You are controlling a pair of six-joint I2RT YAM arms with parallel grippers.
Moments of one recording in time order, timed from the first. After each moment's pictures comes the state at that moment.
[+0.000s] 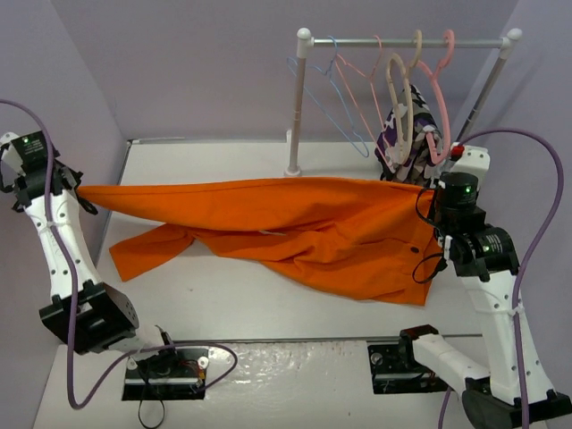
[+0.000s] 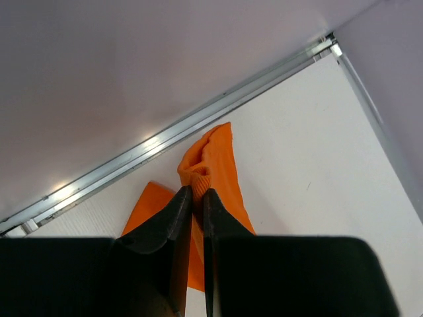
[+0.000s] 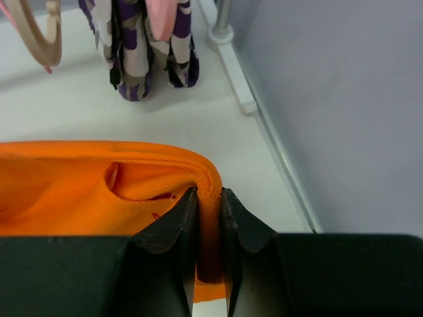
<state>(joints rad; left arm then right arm) 0.48 1.47 1.64 -0.82 -0.26 -0.52 0.19 0.94 1.28 -0.85 0.55 0.15</state>
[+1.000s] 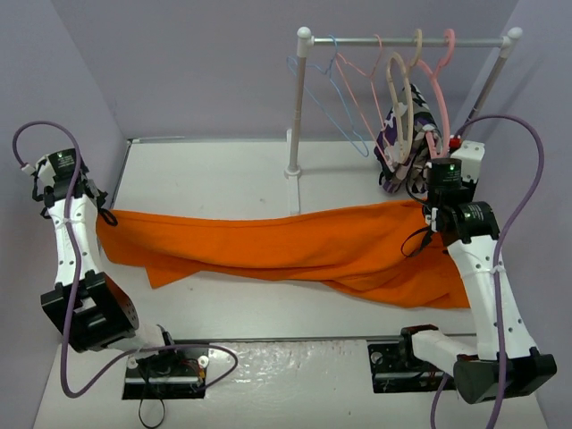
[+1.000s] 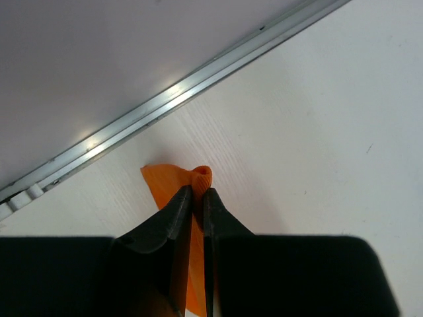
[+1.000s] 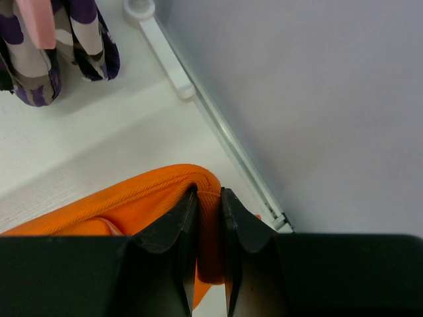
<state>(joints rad) 0.44 1.43 1.41 -0.80 -0.30 -0.53 0.13 1.07 1.27 -0.86 0.76 0.16</state>
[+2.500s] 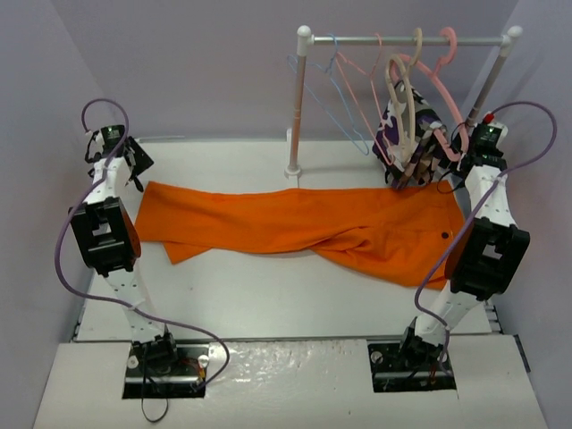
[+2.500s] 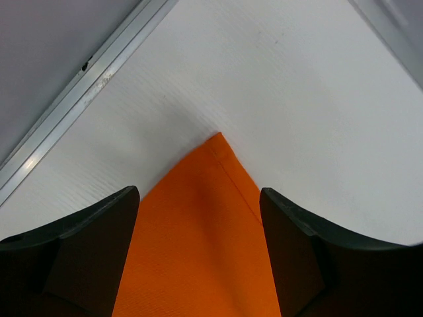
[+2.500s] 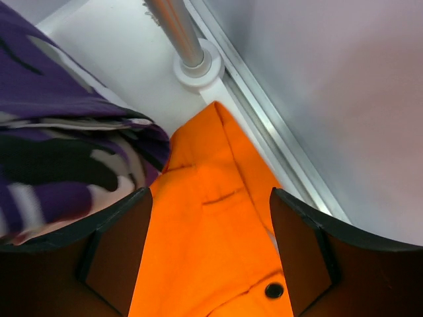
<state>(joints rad) 0.26 2.11 1.81 -0.51 -0.16 -0.48 -0.35 1.81 1.54 -0.41 0.12 0.20</state>
